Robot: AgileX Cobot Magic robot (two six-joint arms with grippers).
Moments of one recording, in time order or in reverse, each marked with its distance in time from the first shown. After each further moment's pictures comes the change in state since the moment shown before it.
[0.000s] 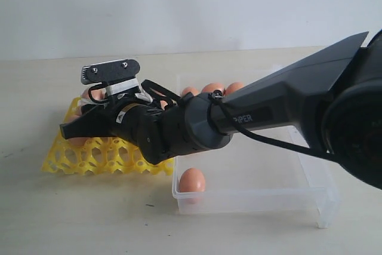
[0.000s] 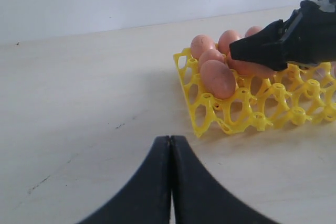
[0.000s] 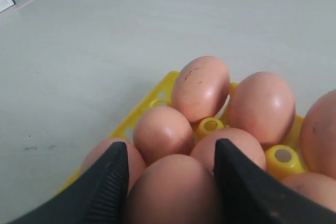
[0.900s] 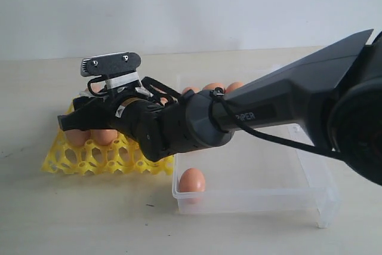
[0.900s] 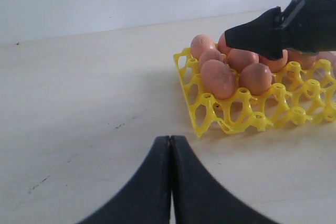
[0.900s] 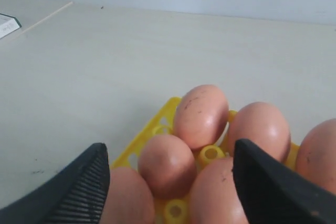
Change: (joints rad) left arm 0.000 0.000 0.000 0.000 0.000 0.000; right arm 0.000 -0.018 0.000 0.000 -0.047 0.000
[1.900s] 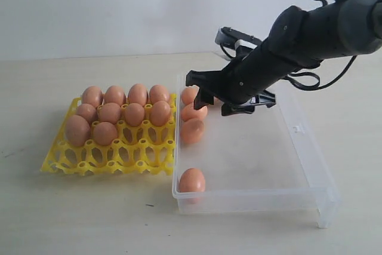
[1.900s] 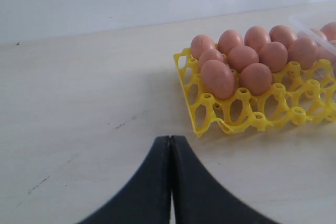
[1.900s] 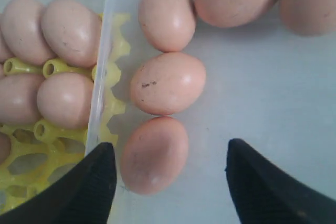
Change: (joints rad) left arm 0.000 0.000 0.000 0.000 0.000 0.000; right arm -0.468 -0.262 0.127 0.206 0.877 0.003
